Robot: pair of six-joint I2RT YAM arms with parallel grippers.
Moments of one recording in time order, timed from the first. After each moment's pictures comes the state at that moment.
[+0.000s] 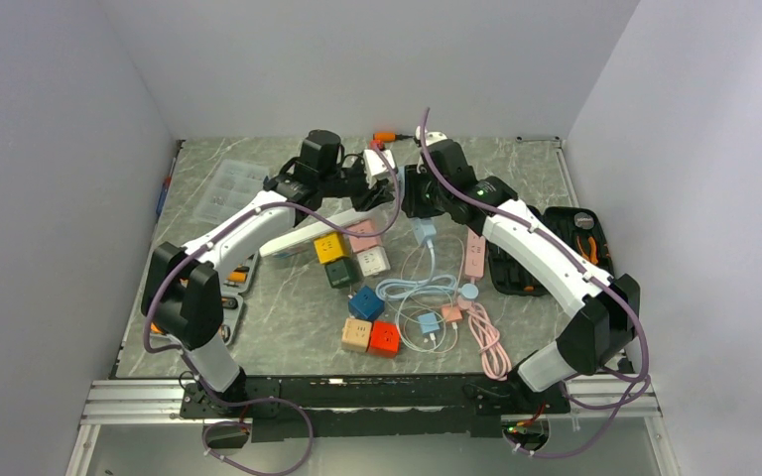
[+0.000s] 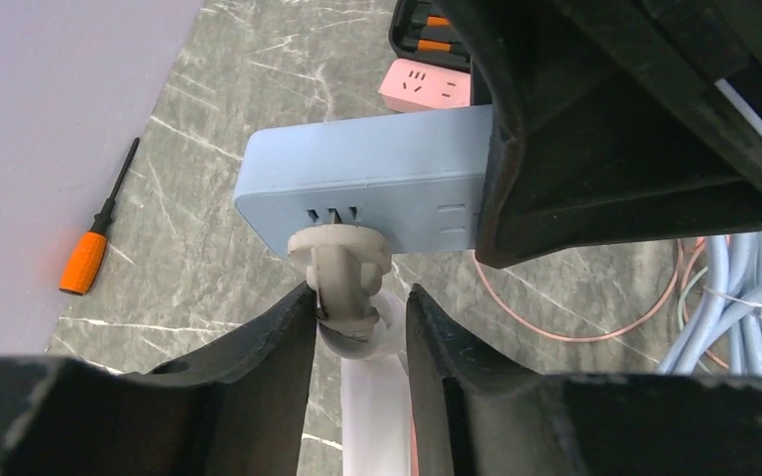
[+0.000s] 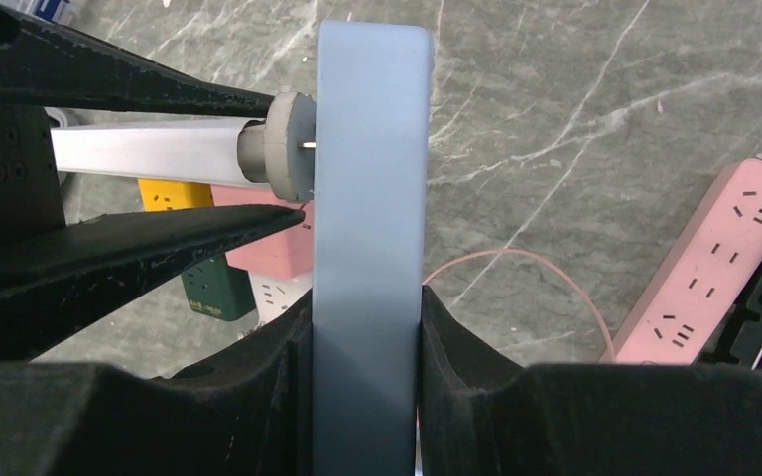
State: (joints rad) left arm -0.55 1.68 1.41 -0.13 0.65 0.49; right arm 0.61 1.51 1.44 -0.62 0.08 0.35
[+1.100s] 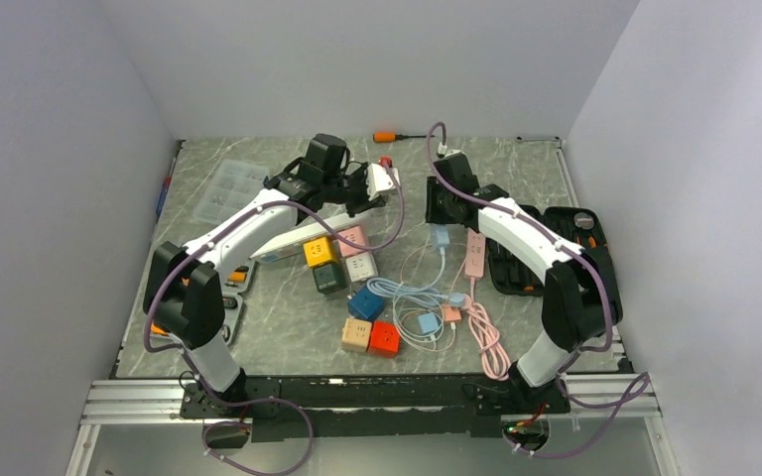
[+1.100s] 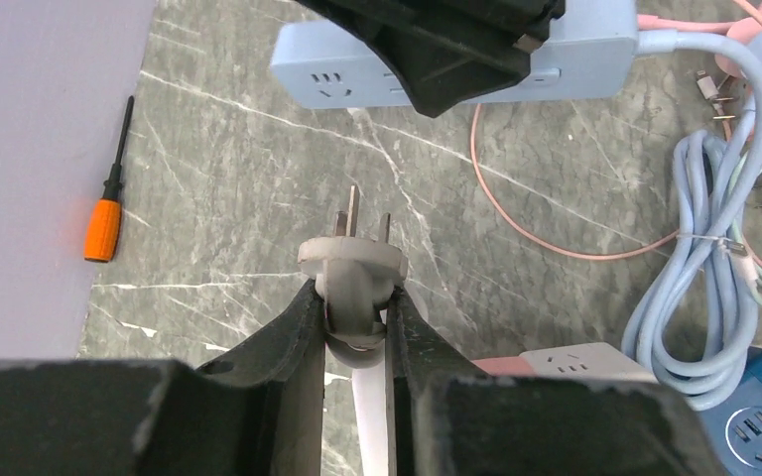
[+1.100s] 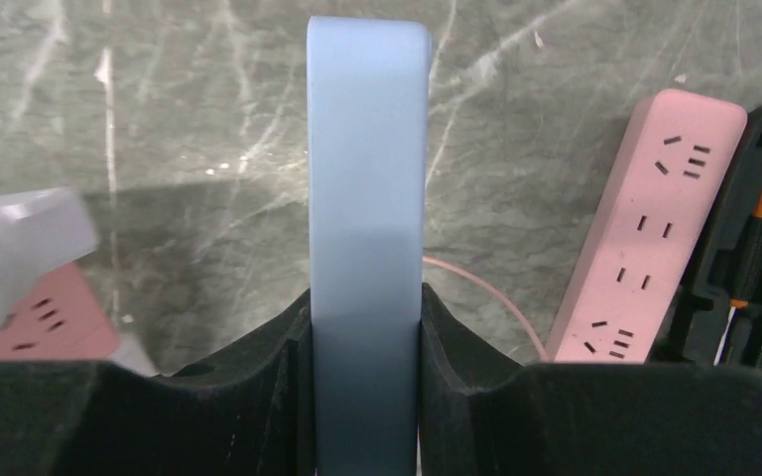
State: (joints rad) left arm -0.56 1.70 1.45 -0.32 0.57 0.72; right arm 0.45 1.62 1.26 -0.44 0.11 0.37
